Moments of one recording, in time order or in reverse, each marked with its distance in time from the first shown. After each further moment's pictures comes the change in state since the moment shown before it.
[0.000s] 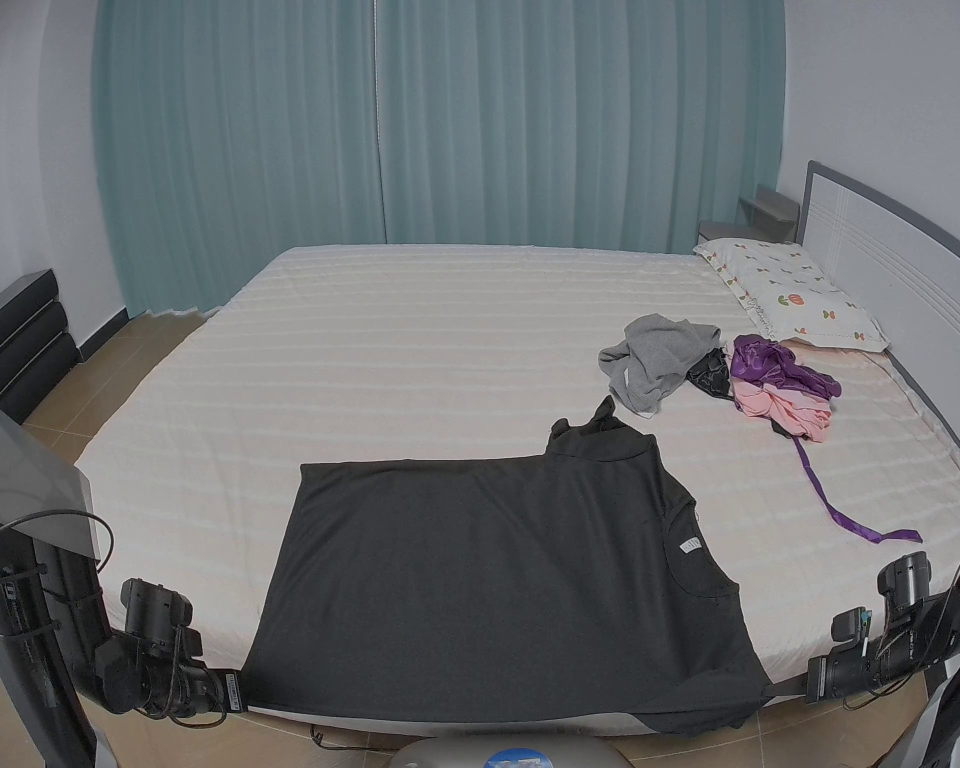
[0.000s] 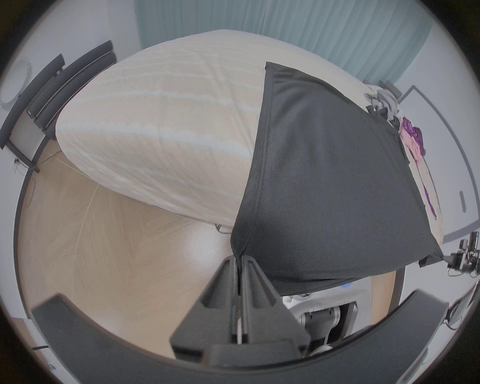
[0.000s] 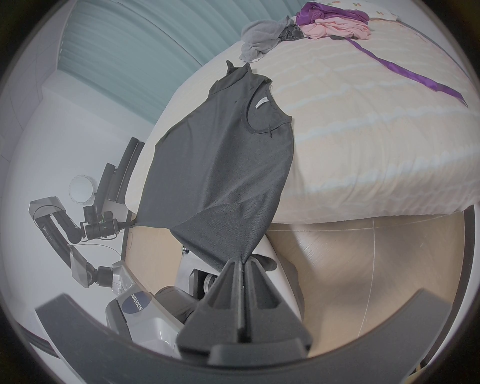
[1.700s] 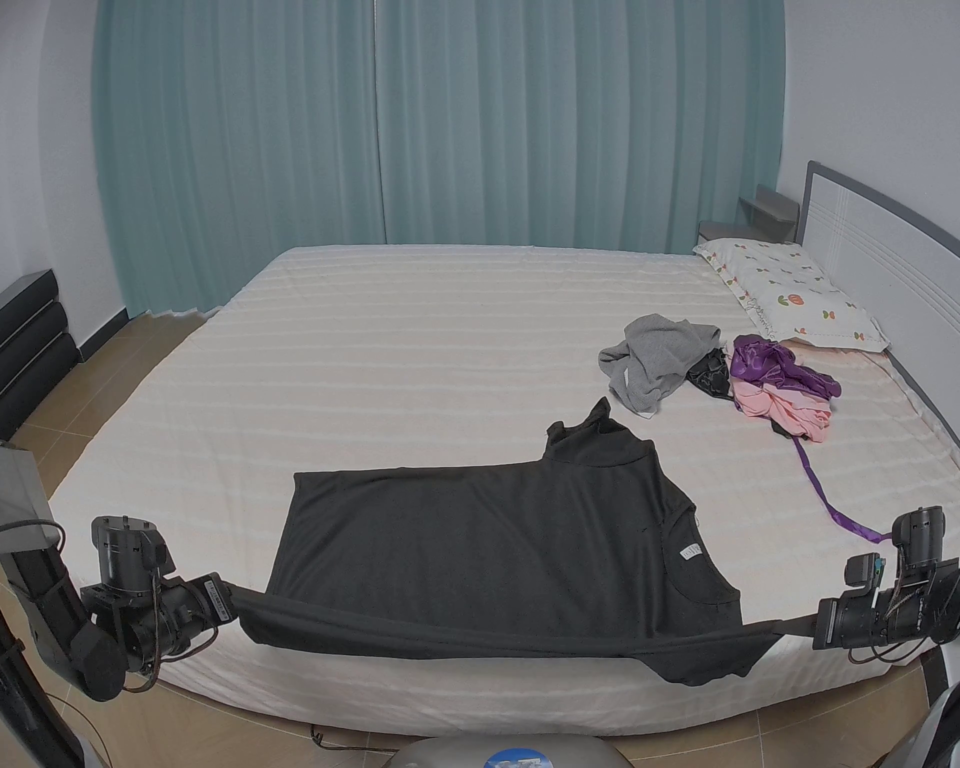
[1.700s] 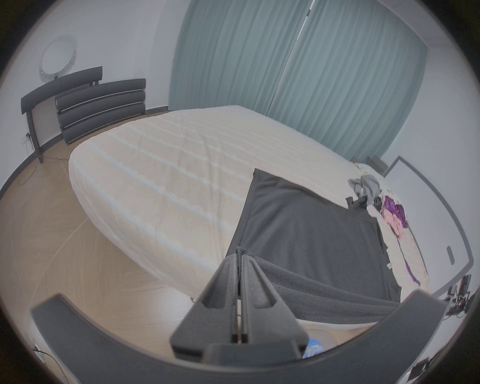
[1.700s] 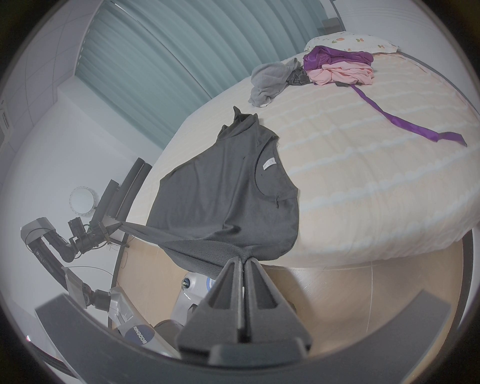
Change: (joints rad) left arm -0.053 -0.228 -0.096 -0.131 0.127 -0.219; right arm 0.029 -0.116 -0.124 -0.033 -0.019 0.130
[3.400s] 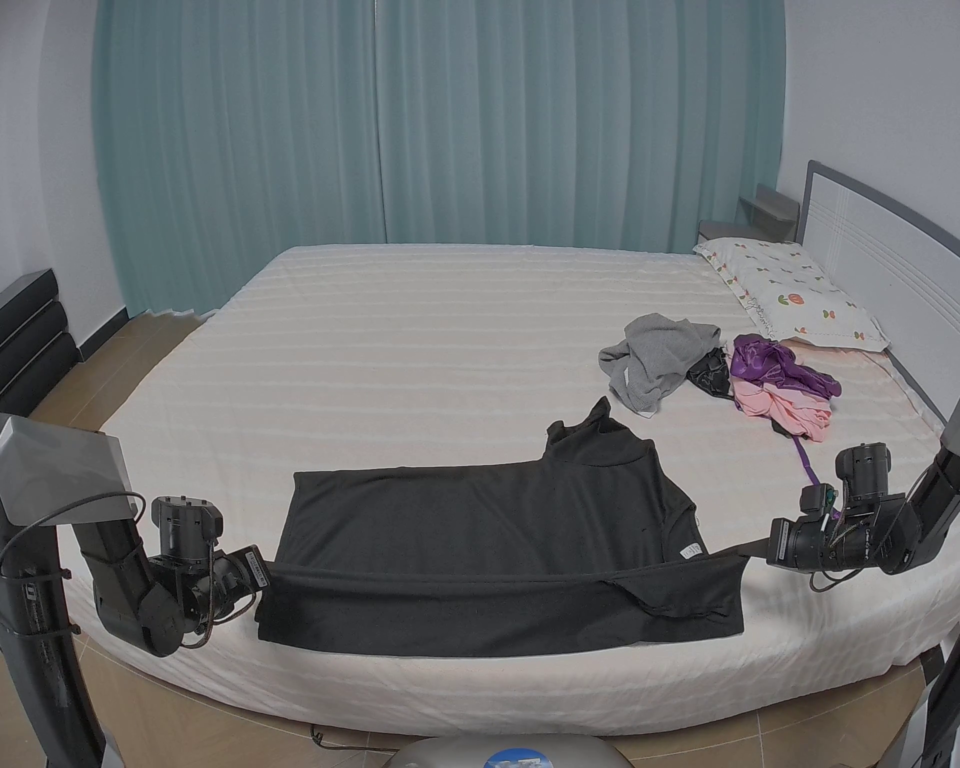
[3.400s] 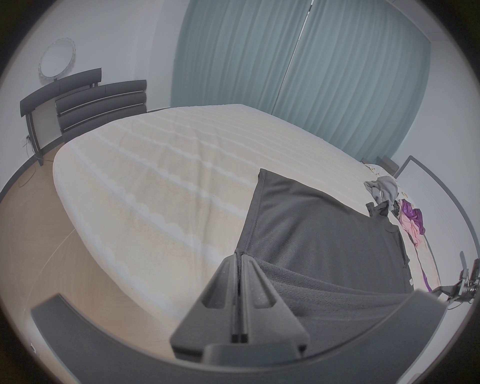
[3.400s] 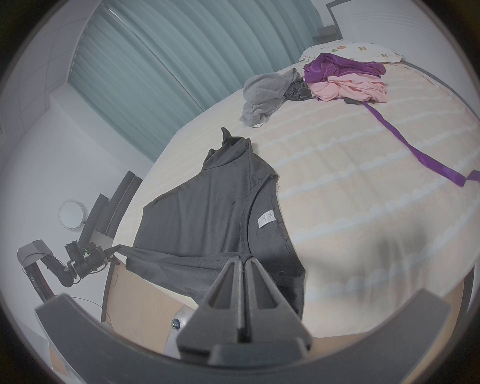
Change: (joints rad) left arm -0.007 0.300 -0.296 -0.005 0.051 0.003; right arm 0.106 0.269 -0.413 0.013 -0.129 0.154
